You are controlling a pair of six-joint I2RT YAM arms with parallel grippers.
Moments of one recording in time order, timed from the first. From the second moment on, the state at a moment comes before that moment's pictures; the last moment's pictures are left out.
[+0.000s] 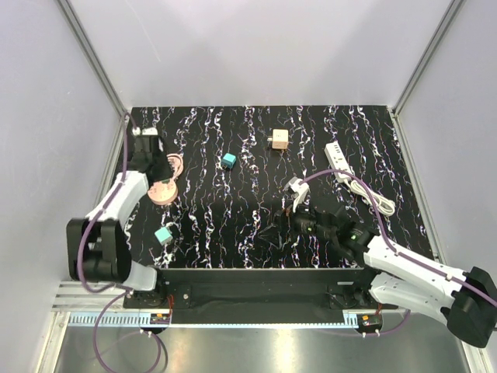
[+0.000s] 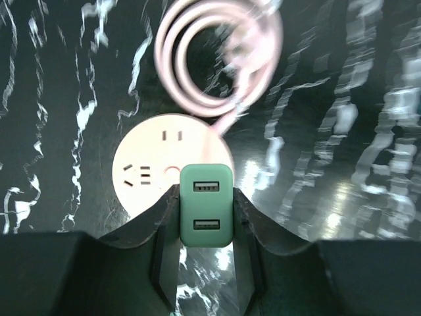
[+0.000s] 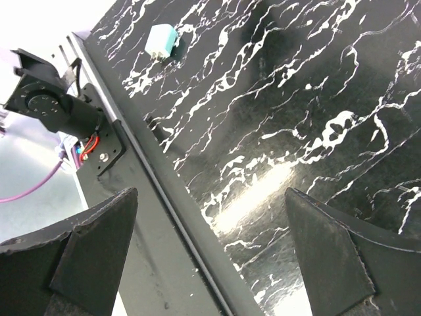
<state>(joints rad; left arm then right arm) -0.03 1.46 0.99 -0.37 -0.17 -0.27 0.84 0.92 0.52 0.06 -0.29 0.40</state>
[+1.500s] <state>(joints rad) -0.37 0.82 0.80 -0.05 0.70 -0.89 0.97 1.27 0.89 0.49 -0.30 -0.34</state>
